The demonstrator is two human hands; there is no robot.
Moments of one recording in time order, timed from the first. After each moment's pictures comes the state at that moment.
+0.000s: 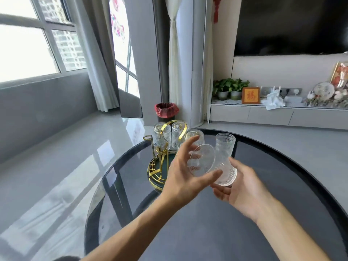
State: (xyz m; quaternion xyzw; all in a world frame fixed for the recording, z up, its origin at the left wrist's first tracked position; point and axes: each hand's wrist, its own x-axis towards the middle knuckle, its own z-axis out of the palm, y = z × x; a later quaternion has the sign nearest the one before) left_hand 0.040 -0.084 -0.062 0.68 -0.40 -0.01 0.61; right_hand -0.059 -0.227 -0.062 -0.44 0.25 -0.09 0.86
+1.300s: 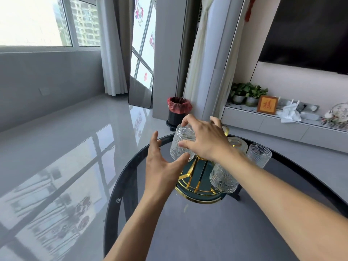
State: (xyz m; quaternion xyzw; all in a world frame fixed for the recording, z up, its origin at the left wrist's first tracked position) left_hand 0.148 0.006 -0.069 0.73 -0.14 0.01 0.67; right_hand 0.150 -0.142 -0.008 -0.97 0.01 -0.22 0.07
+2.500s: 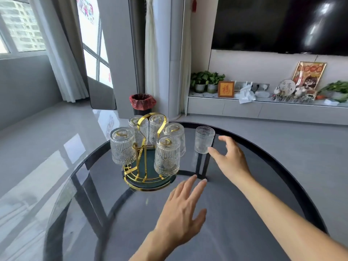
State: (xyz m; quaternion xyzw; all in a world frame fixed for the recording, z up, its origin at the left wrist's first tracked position) left_hand 0.019 -0.099 -0.161 0.80 -0.55 0.02 0.24; right_hand -0.019 -0.297 -0.089 -0.83 0.32 -0.32 0.32
